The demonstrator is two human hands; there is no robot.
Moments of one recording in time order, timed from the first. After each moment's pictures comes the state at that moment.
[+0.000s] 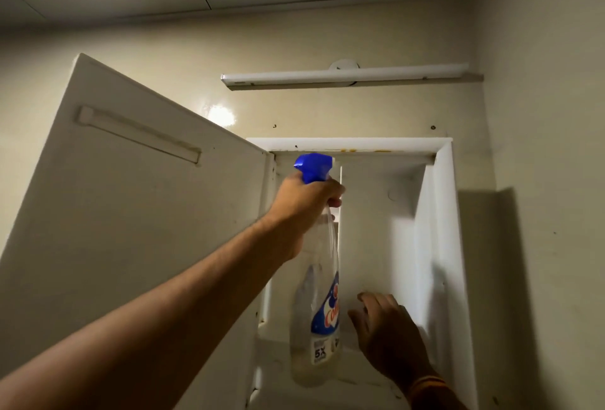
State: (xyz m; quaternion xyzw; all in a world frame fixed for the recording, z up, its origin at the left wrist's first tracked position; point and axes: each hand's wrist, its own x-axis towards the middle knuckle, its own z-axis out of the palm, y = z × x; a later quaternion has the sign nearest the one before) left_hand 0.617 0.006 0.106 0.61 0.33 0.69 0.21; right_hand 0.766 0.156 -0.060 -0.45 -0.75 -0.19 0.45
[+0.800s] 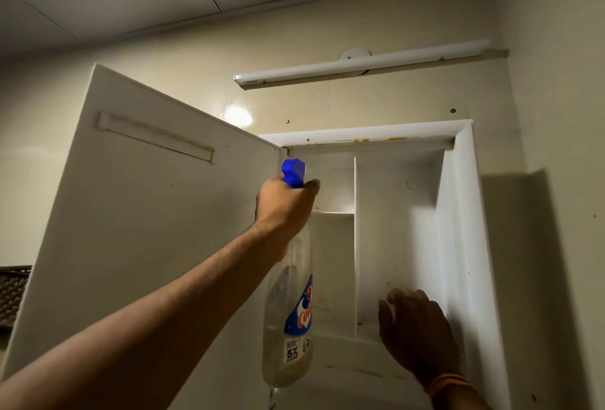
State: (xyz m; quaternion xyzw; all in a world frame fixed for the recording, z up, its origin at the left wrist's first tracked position) left_hand 0.584 0.022 0.091 0.53 0.43 0.73 0.06; right_hand 0.769 0.165 -0.067 -0.46 -0.71 -0.23 0.48
